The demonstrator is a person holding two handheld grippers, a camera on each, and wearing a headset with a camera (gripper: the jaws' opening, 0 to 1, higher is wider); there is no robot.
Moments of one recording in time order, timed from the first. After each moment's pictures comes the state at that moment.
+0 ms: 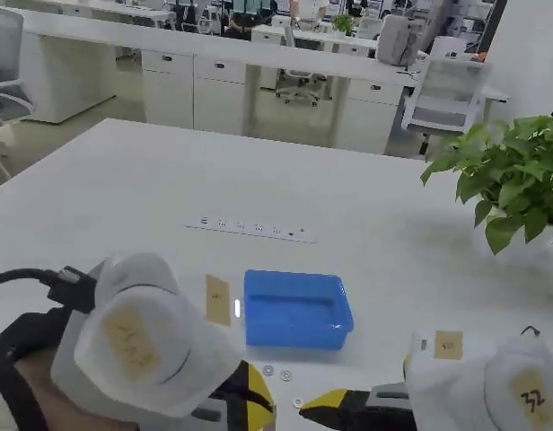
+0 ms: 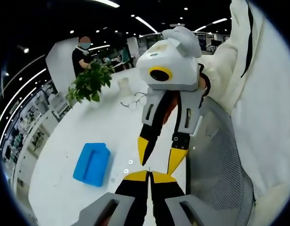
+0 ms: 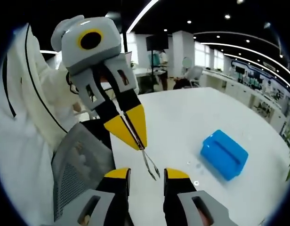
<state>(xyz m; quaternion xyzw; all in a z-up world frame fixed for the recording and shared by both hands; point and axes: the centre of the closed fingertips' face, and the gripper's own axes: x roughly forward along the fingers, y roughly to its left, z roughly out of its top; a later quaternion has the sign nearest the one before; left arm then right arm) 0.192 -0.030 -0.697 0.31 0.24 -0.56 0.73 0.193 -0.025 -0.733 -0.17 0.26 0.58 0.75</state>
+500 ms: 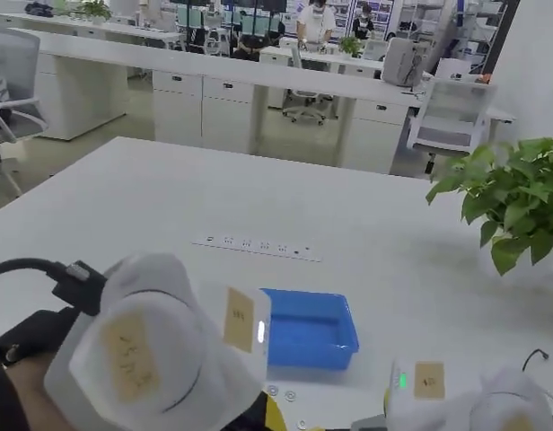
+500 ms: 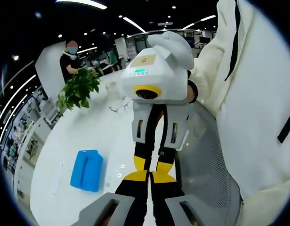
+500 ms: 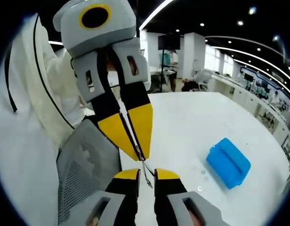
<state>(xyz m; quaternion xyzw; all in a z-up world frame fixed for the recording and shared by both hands) 0.173 -0.038 -0.686 0.32 0.23 -0.59 0.70 0.177 -0.014 -0.730 -0.20 0.25 0.61 0.73</state>
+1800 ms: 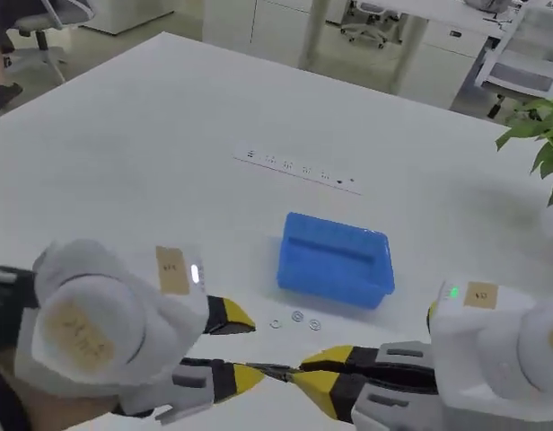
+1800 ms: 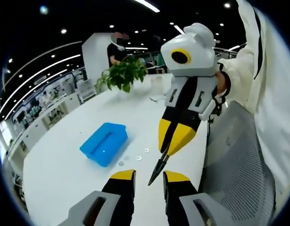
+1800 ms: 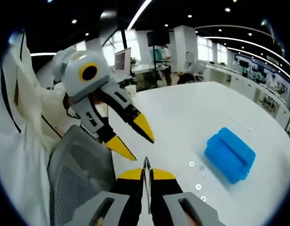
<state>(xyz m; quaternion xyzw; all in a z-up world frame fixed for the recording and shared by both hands) 0.223 0.001 -0.754 0.23 0.24 -0.49 0.80 0.211 -0.013 -0.742 -0.16 0.29 0.60 0.73</state>
